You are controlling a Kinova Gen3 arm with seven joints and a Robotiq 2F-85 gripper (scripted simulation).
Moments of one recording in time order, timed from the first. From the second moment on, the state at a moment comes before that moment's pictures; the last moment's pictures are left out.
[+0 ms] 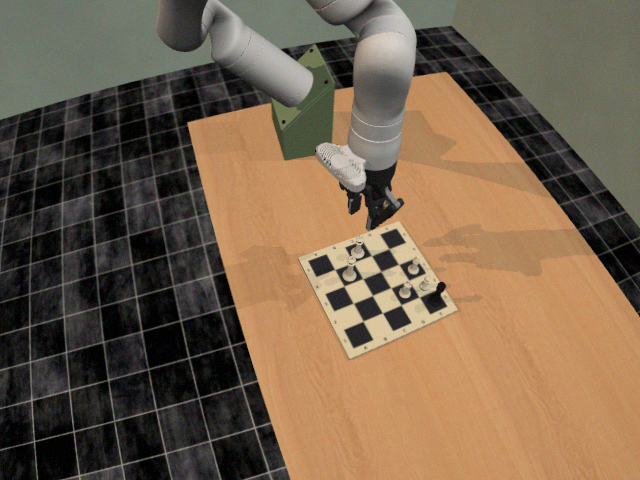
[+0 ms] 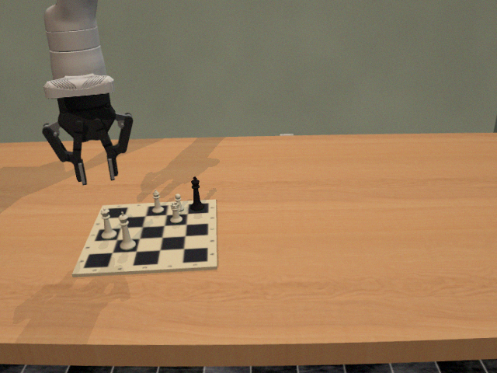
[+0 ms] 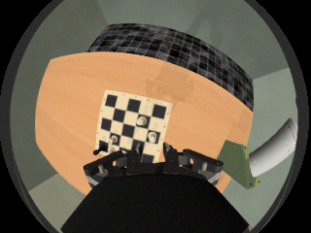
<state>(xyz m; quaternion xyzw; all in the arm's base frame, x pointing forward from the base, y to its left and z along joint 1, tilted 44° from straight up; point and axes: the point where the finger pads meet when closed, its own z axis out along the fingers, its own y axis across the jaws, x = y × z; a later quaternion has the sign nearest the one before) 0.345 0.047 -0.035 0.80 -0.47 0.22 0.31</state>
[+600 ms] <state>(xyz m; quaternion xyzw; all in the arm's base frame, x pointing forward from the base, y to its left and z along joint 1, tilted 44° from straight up) 0.348 0.030 -0.053 0.80 -0.47 0.22 0.31</state>
